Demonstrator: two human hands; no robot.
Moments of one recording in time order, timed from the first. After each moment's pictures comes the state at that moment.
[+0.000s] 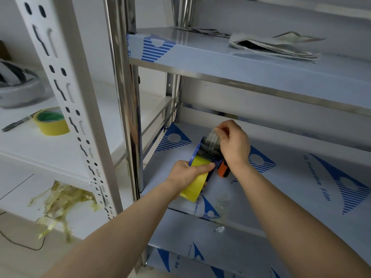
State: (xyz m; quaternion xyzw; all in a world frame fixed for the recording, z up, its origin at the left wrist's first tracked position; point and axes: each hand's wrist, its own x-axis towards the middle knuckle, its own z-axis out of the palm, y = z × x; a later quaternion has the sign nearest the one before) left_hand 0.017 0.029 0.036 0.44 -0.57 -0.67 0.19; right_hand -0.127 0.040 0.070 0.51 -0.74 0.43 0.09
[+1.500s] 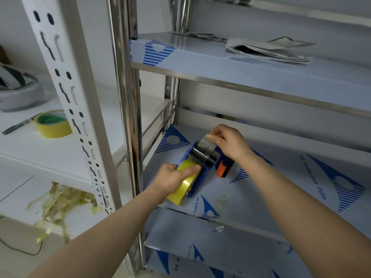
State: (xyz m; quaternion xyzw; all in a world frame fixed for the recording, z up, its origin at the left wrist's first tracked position) left_hand 0.050 0.030 0.037 0.45 -0.57 -0.64 0.24; right_hand -0.142 0.042 0.086 0.58 -0.75 0.29 -0.09
